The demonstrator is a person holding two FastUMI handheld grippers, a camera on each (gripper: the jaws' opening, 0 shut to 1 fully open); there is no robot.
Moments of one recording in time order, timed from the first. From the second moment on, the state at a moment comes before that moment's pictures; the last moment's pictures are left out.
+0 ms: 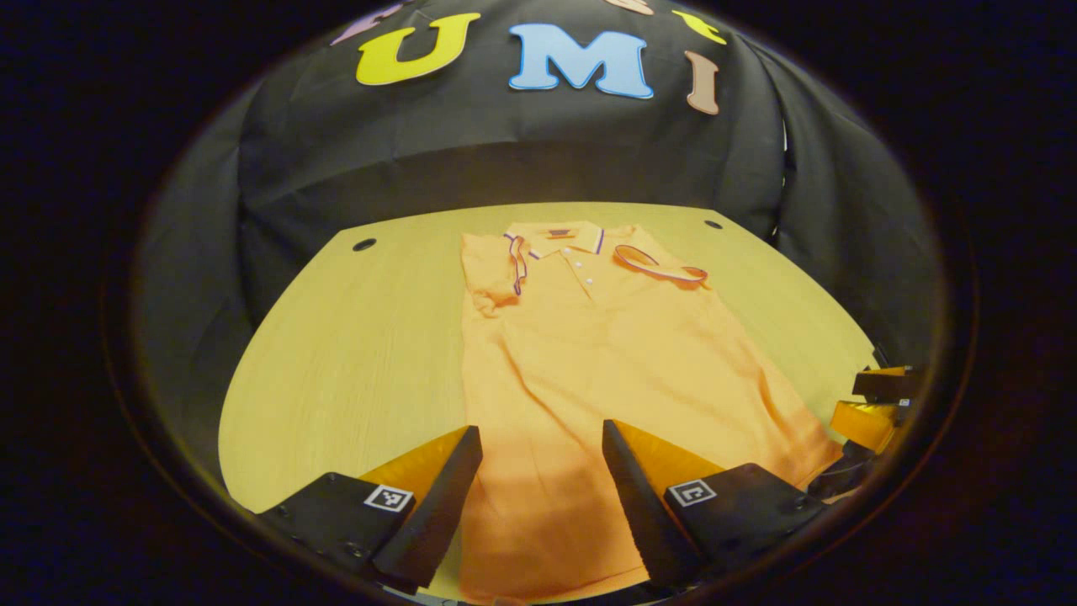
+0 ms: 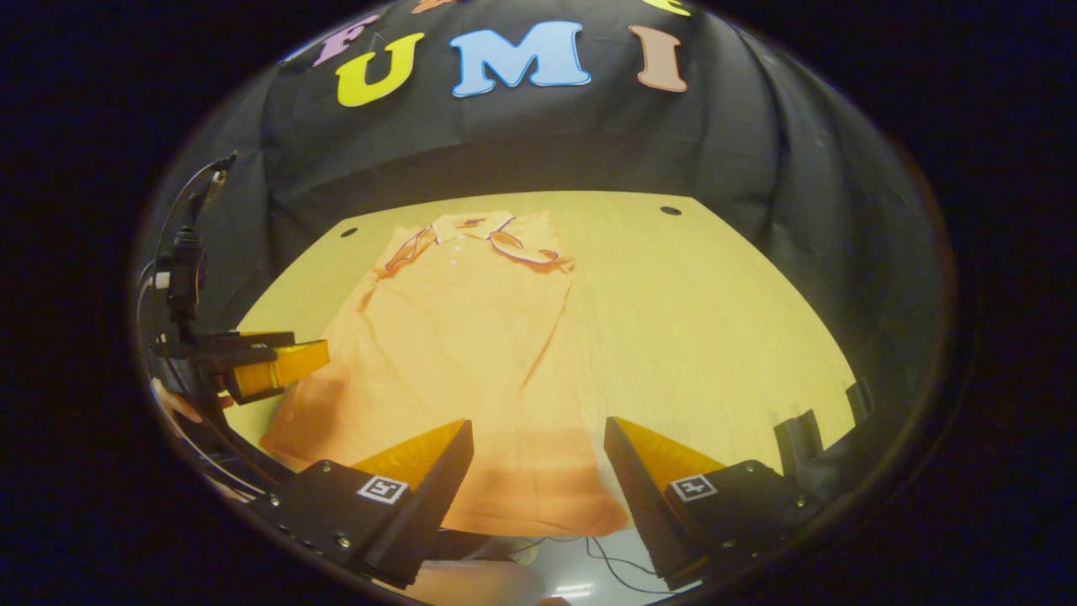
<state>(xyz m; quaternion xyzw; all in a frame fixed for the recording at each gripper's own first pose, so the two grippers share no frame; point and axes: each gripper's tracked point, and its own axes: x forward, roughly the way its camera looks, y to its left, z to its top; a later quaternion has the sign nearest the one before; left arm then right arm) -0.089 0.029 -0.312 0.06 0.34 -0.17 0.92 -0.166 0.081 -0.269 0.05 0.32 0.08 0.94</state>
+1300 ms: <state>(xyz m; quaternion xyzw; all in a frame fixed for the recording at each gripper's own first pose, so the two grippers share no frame) -0.195 0.079 -0.363 0.08 0.40 -0.18 0.90 -0.211 0.075 -0.337 0.02 0.40 0.07 0.91</state>
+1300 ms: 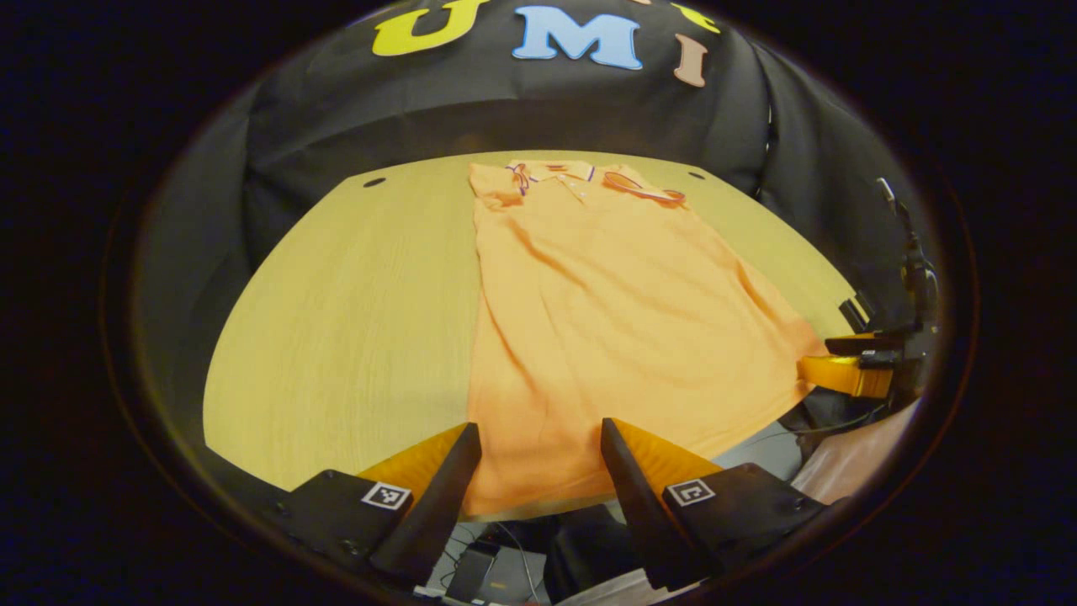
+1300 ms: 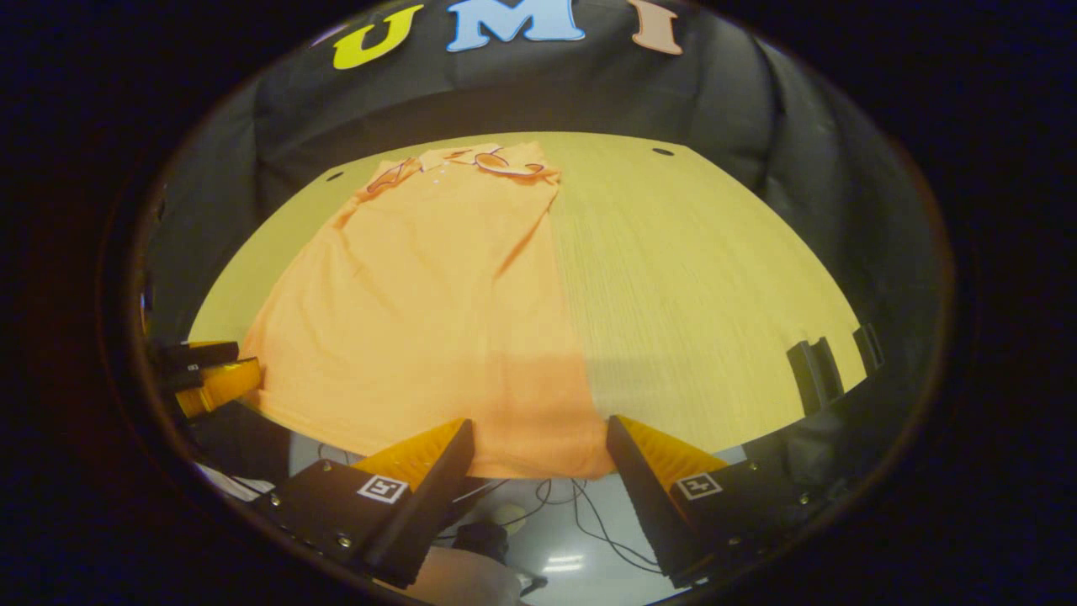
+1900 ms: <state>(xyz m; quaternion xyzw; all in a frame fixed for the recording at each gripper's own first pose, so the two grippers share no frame) -0.201 0.060 -0.366 0.12 0.38 -0.20 0.89 -0.211 0.084 -0.335 0.05 0.39 0.05 0.92</state>
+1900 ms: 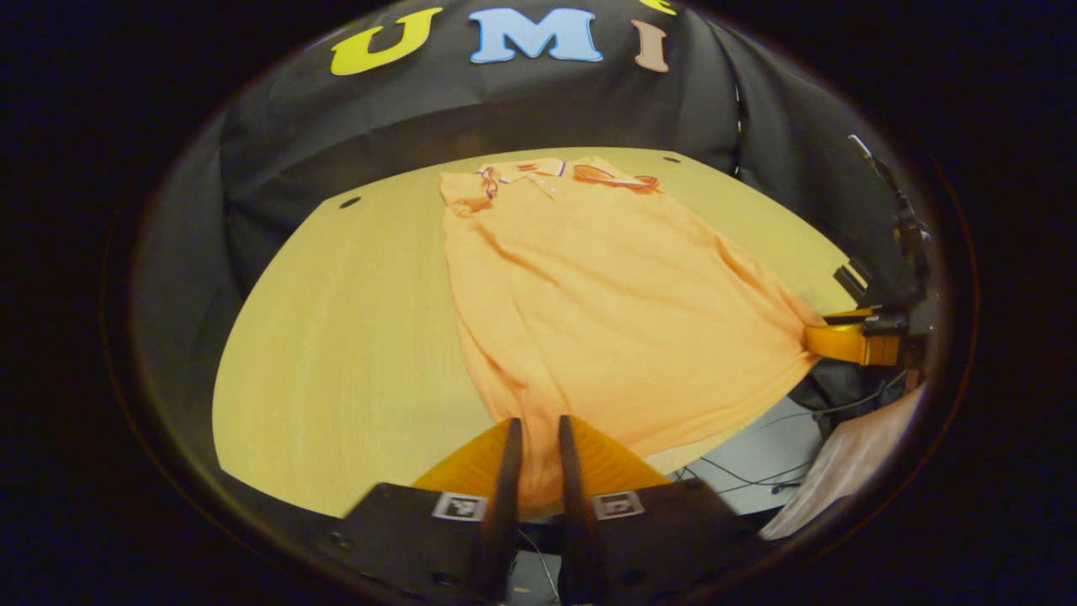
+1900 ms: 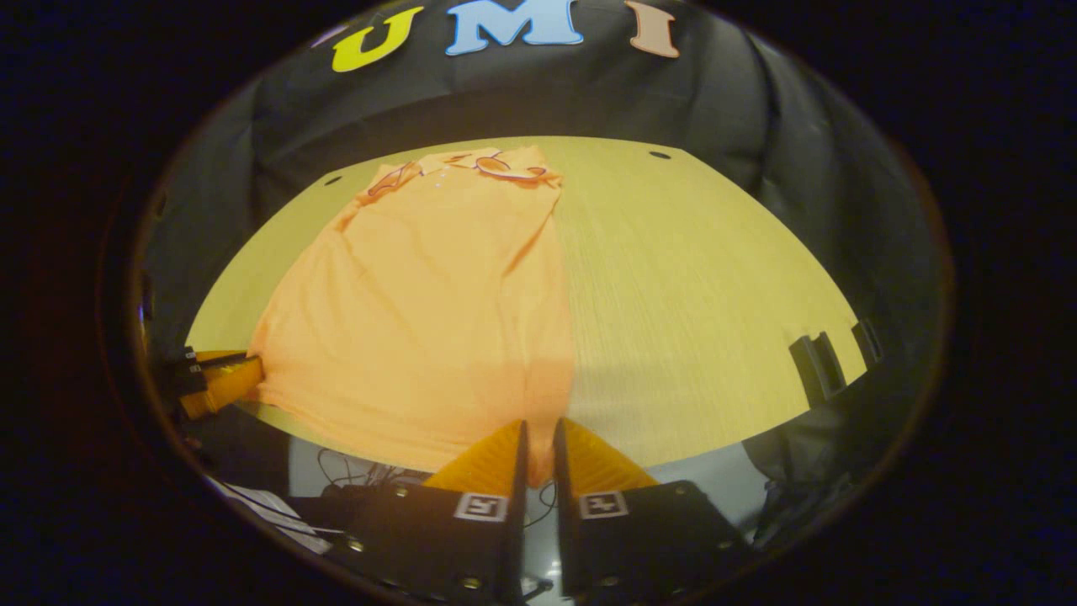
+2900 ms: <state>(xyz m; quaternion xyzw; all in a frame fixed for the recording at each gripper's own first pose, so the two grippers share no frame) -0.141 0.047 -0.304 0.10 0.33 -0.17 0.92 -0.157 0.088 -0.247 0.09 0.33 0.08 0.94</state>
